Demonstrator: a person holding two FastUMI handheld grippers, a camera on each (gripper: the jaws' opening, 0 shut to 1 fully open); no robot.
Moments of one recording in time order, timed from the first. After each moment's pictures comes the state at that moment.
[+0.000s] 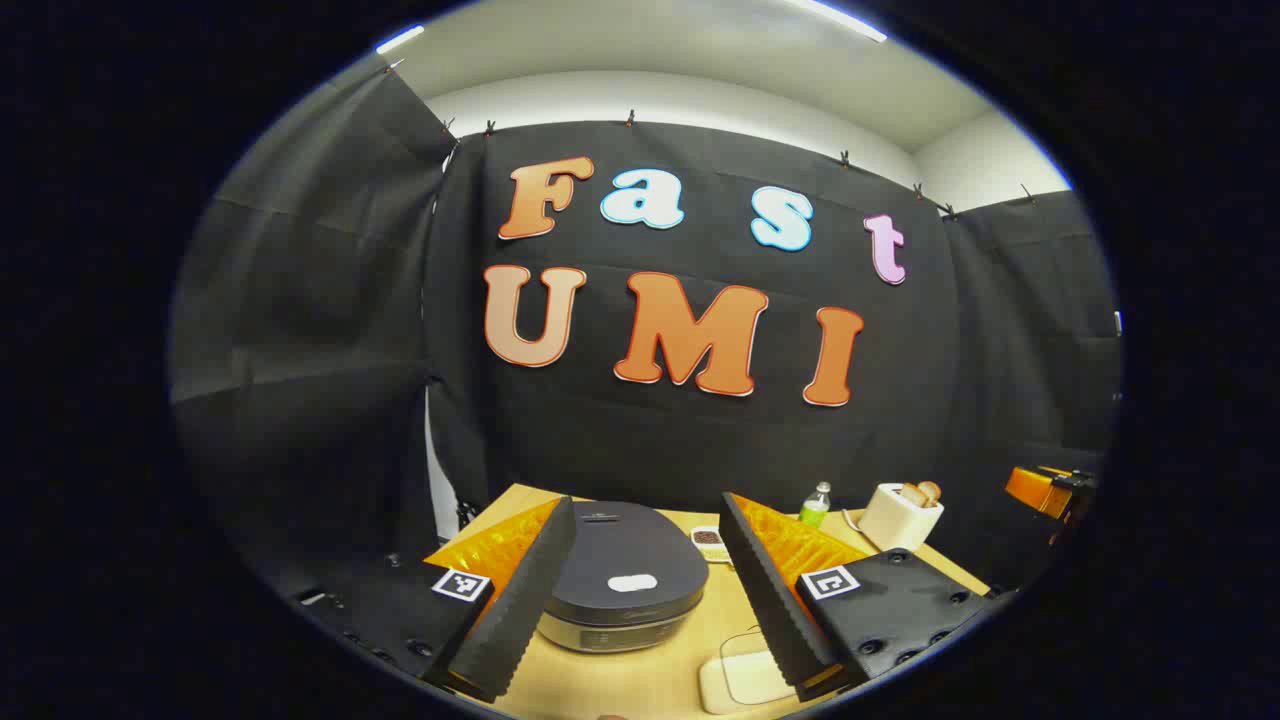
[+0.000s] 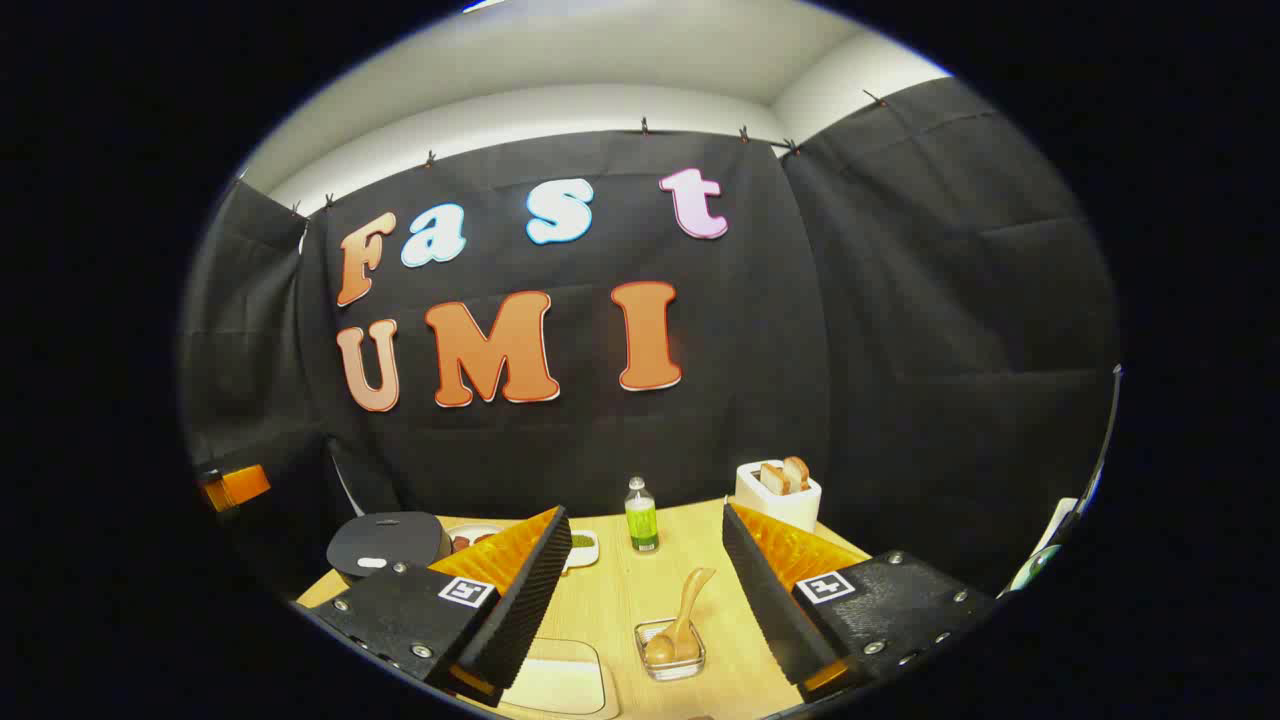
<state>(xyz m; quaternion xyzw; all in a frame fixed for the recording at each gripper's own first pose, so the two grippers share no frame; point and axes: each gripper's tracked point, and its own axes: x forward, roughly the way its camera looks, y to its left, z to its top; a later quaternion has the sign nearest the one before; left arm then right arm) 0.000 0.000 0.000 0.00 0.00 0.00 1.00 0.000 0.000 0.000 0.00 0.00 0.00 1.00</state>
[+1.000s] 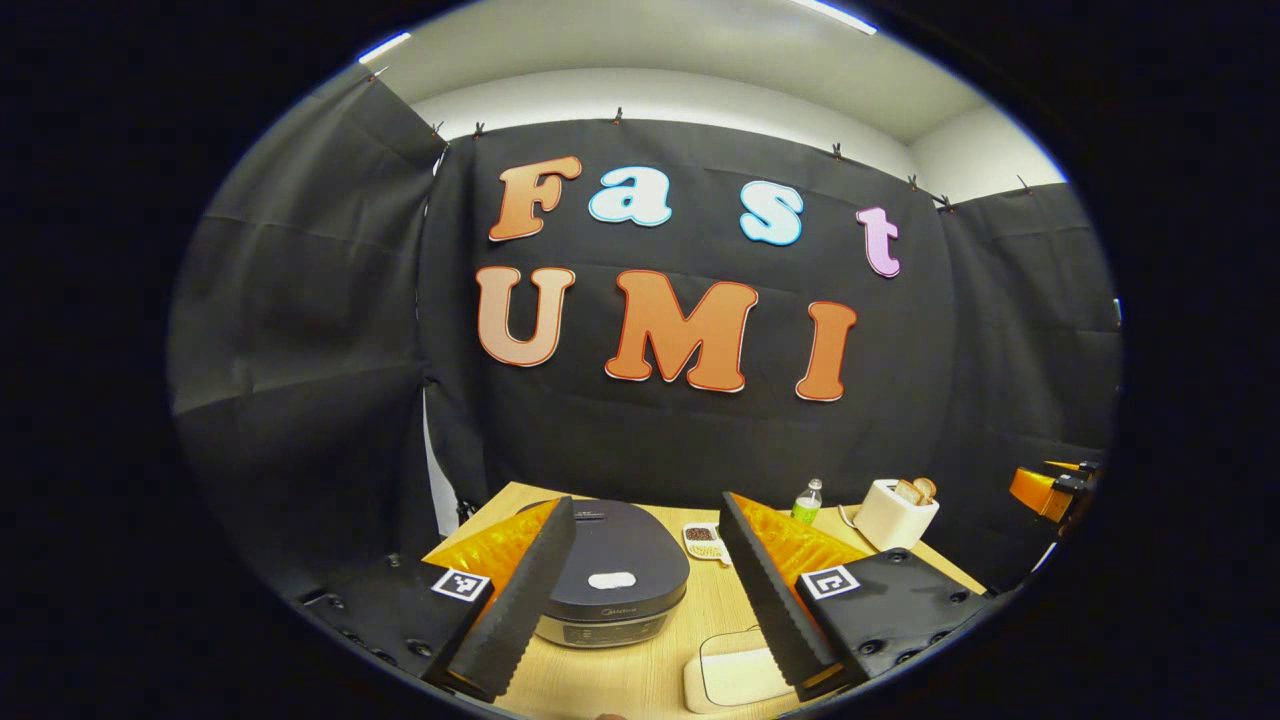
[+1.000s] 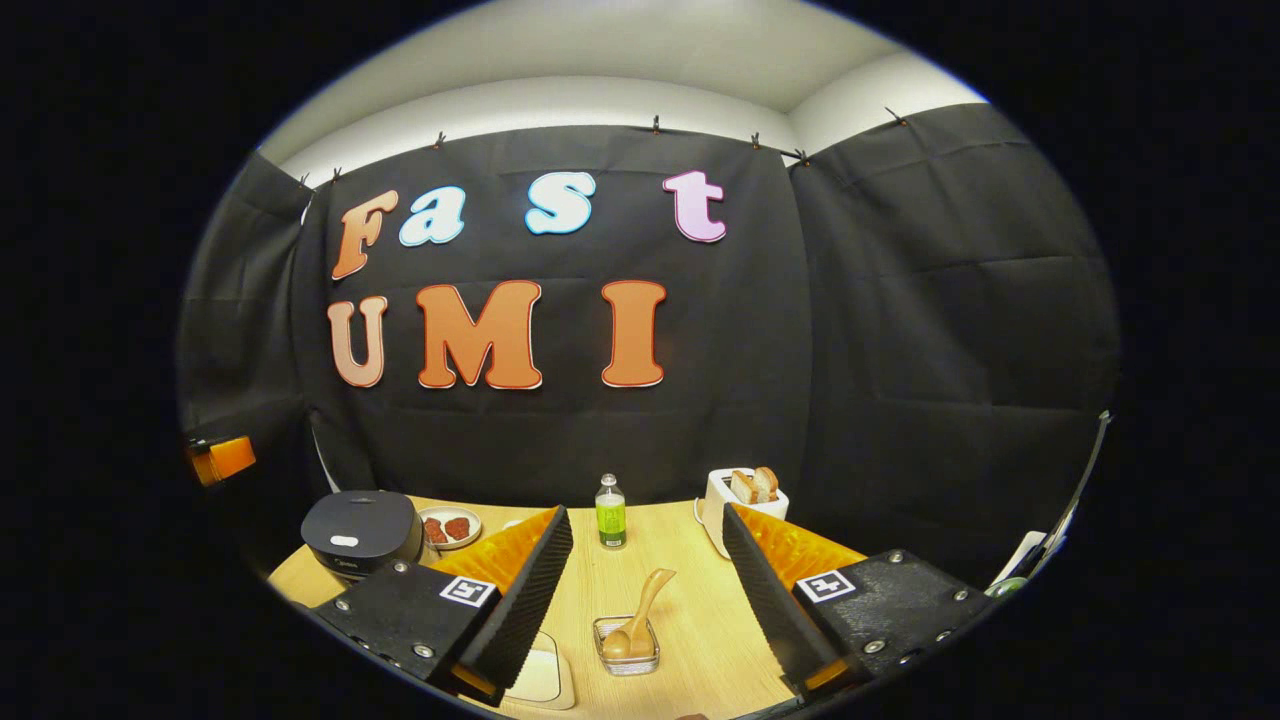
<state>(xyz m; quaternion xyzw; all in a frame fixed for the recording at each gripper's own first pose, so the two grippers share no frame) -0.004 -0.012 0.004 0.01 0.01 0.01 1.00 -0.009 -0.023 0.020 -0.06 -0.01 -0.03 1.00</state>
